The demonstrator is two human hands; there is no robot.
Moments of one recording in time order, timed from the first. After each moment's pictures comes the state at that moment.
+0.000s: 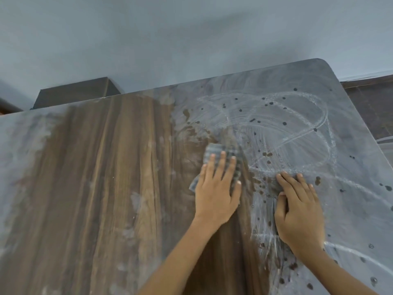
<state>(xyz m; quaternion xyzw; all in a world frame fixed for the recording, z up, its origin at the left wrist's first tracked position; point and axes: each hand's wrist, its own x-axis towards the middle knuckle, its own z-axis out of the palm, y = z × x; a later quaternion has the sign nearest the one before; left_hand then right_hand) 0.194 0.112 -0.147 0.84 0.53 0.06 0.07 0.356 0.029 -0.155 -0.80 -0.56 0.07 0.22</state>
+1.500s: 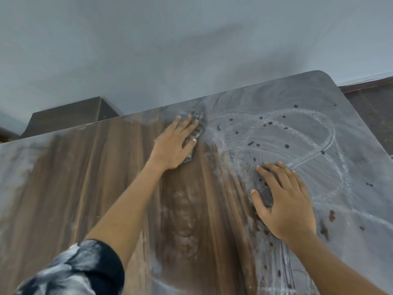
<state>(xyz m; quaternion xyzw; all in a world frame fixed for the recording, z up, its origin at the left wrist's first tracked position) 0.153 0.326 -0.136 0.89 0.45 0.06 0.07 0.367 0.119 -0.154 -0.76 -0.62 0.05 0.18</state>
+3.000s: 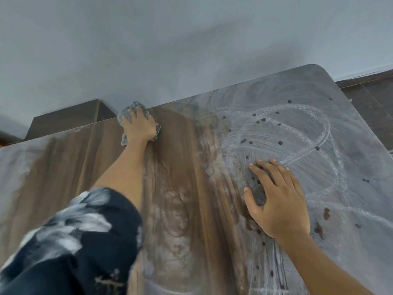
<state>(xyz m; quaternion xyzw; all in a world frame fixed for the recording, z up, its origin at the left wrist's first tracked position) 0.123 0.403 -0.138 0.69 0.72 -0.02 0.05 0.369 0.119 -0.155 -0.77 -0.61 0.06 0.20</state>
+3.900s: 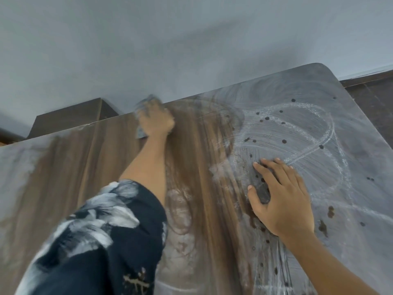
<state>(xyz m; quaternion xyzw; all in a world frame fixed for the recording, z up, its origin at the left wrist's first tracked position) 0.178 0.388 -0.127 0.67 0.74 0.07 0.03 0.368 0.118 -0.155 -0.76 -0.61 0.05 0.22</state>
